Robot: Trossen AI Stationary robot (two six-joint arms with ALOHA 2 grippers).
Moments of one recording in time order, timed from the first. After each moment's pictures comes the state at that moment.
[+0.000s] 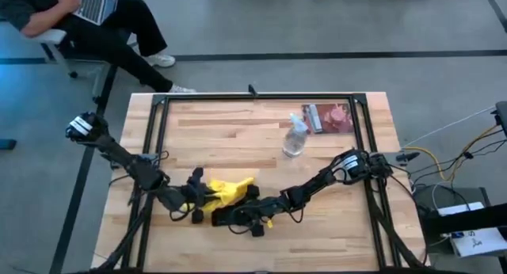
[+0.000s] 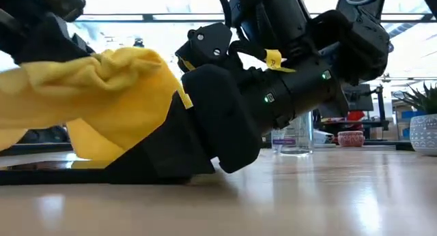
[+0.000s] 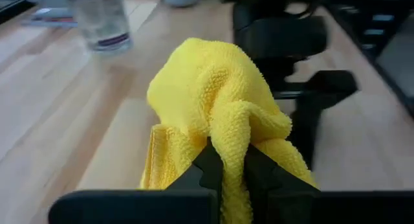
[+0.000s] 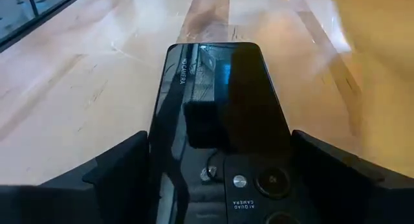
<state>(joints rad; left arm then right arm) -0.67 1.22 0.38 0.33 -0.66 -0.43 0.33 2.33 1.16 0.69 0.16 0.13</state>
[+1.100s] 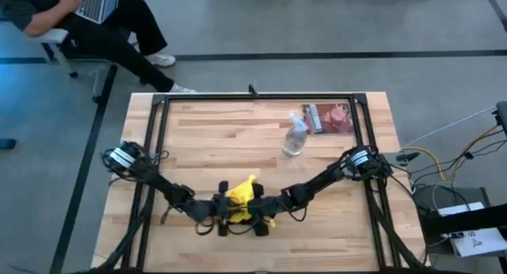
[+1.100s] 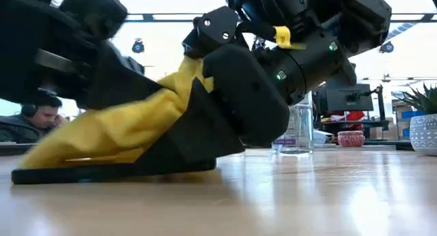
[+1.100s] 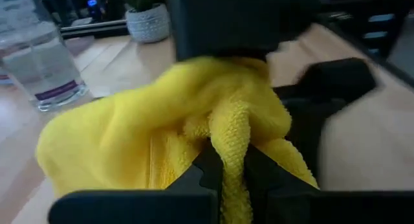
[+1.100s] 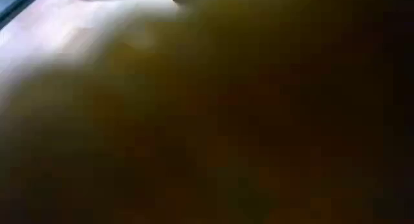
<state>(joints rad) -0.56 1.88 0.58 0.98 -0.62 -0.12 0.35 2.17 1.15 0.49 0.16 0.14</state>
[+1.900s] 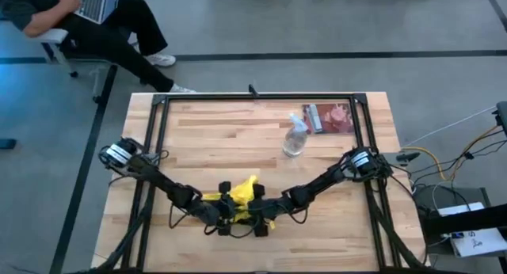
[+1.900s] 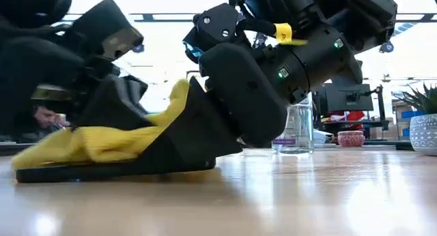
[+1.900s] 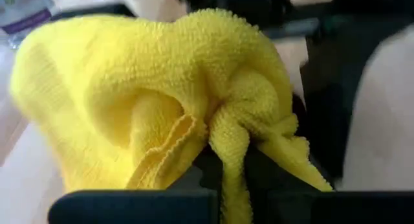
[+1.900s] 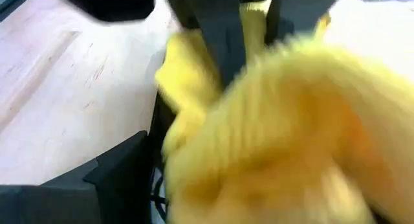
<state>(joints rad) -0.57 1.76 0.65 0.40 -0.53 -0.29 0.37 2.17 1.16 0.48 0.21 0.16</state>
